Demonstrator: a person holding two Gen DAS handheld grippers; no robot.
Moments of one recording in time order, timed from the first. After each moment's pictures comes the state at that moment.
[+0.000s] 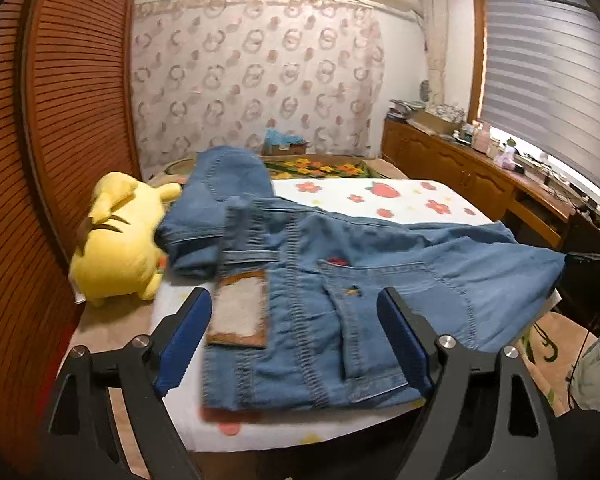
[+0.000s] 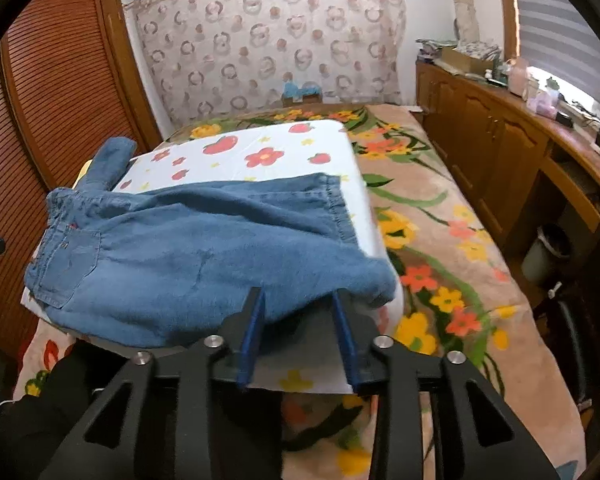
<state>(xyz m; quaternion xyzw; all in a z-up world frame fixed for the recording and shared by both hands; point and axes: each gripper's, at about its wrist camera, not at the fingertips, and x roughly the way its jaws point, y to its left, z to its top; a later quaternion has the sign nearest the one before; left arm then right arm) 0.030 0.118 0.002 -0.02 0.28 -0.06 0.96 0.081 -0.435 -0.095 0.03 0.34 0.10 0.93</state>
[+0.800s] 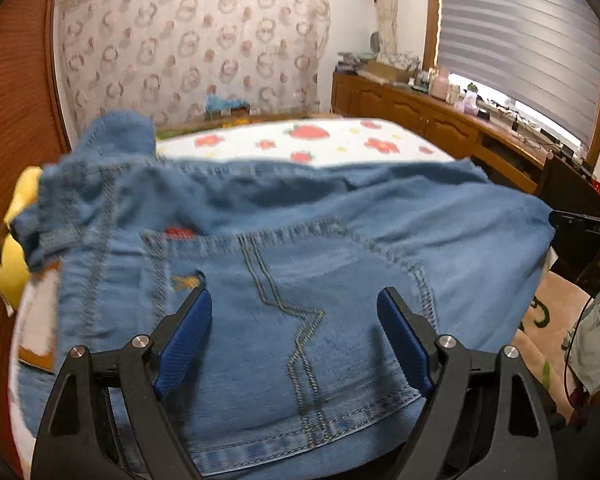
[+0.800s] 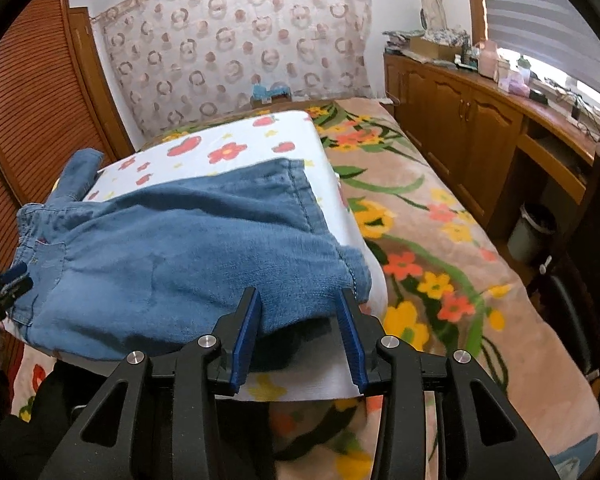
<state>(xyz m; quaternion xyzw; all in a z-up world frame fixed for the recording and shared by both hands) 0.091 0.005 -0.065 0.02 0.35 -0.13 0.93 0.093 -0.454 -0.129 0.06 0.35 0.06 0.93</state>
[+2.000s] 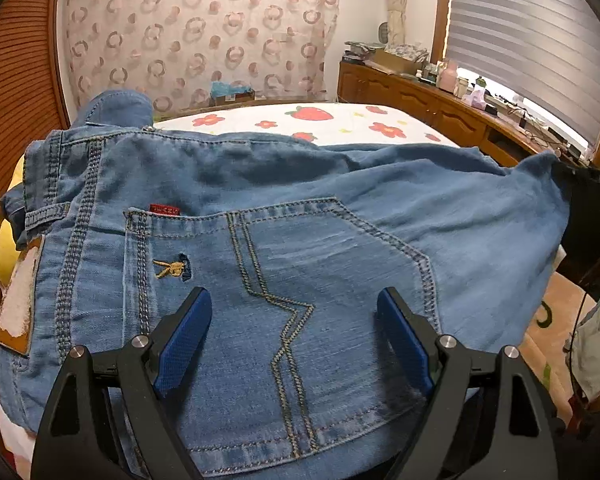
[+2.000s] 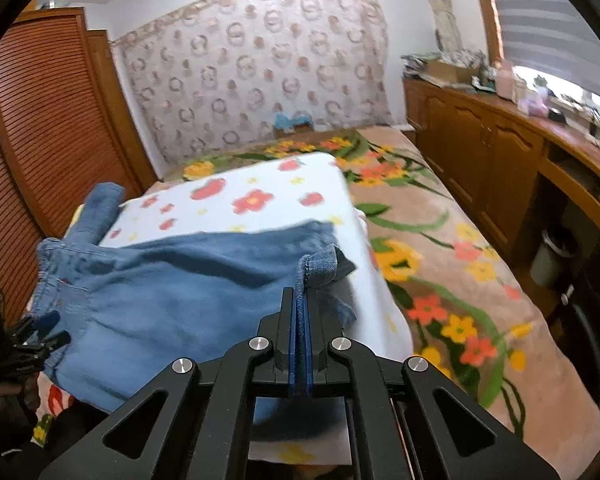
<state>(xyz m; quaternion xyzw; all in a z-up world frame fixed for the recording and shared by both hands) 0.091 0.003 -0.072 0.01 0.36 -0.13 0.92 0.108 -0.451 -0.094 0.07 0.29 0.10 0.95</state>
